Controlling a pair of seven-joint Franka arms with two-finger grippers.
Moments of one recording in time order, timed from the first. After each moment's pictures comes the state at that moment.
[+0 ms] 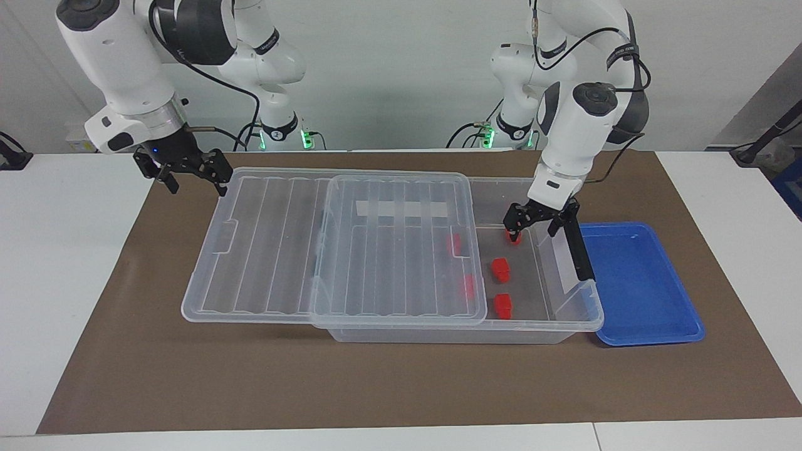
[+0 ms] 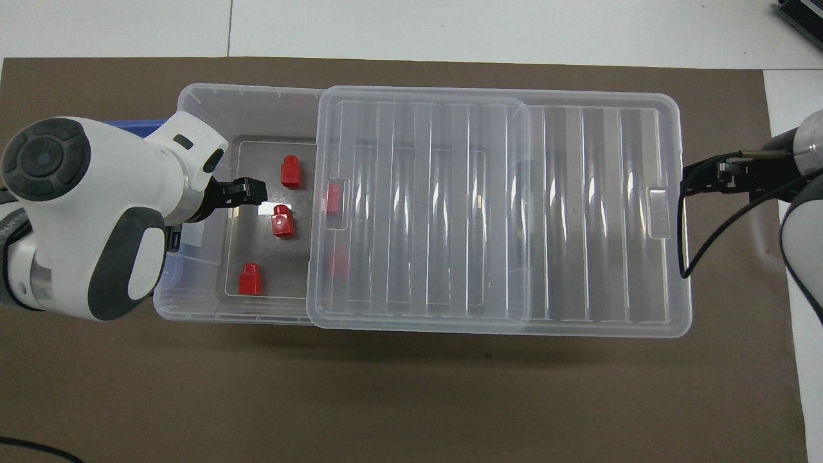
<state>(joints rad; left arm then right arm) -0.37 0.08 0.08 -1.94 -0.02 2.16 -0.37 -0.04 0.01 0.05 -1.61 -0.02 1.62 0.11</state>
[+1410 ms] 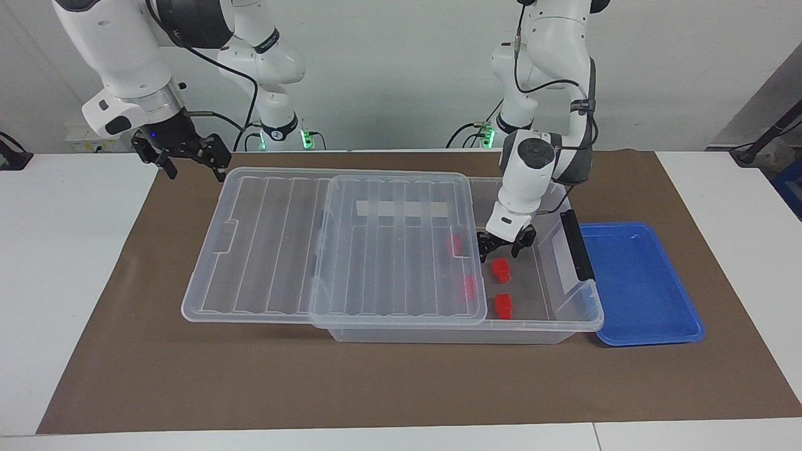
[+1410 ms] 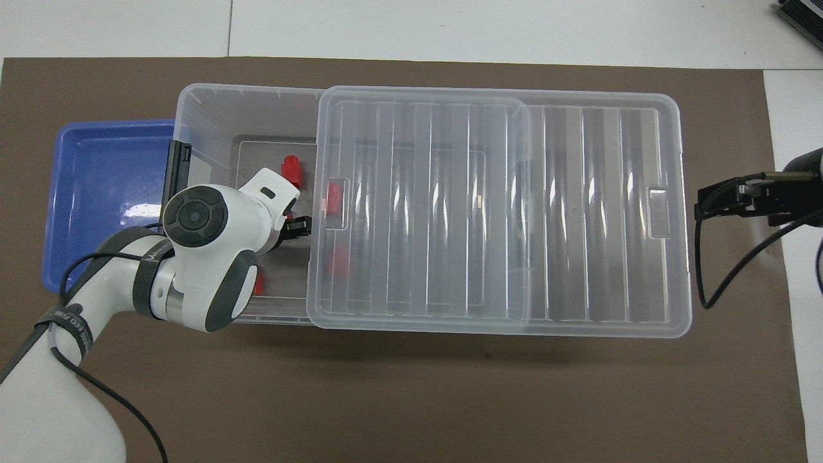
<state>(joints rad) -0.45 0.22 0.08 -2.12 0.00 2.44 -0.47 -0.05 -0.01 0.06 -1.61 -0.02 1.58 0.11</state>
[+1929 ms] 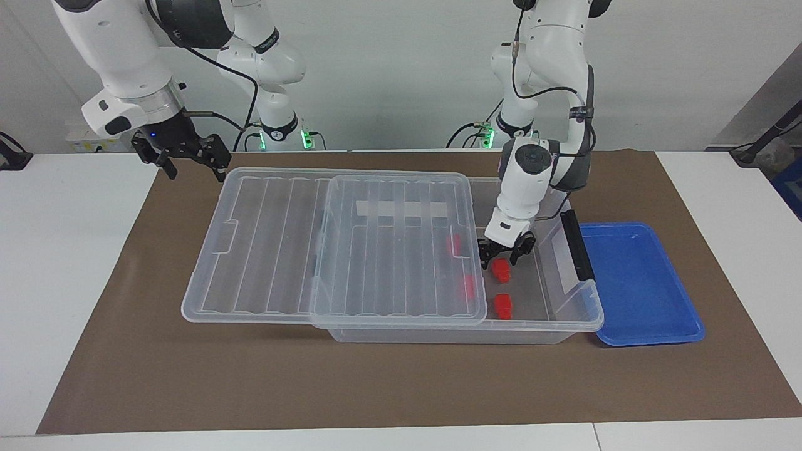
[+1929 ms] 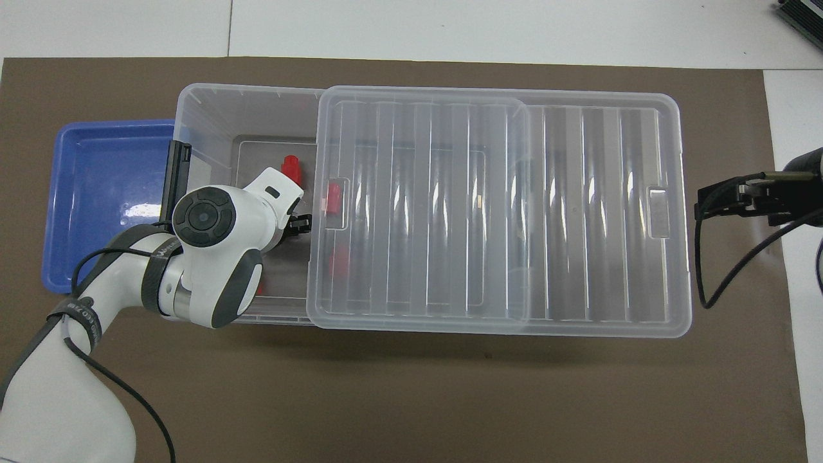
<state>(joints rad) -0.45 0.24 0.08 -2.11 0.02 2.48 -0.47 -0.05 -0.01 0.06 -1.61 -0.02 1.58 0.11</state>
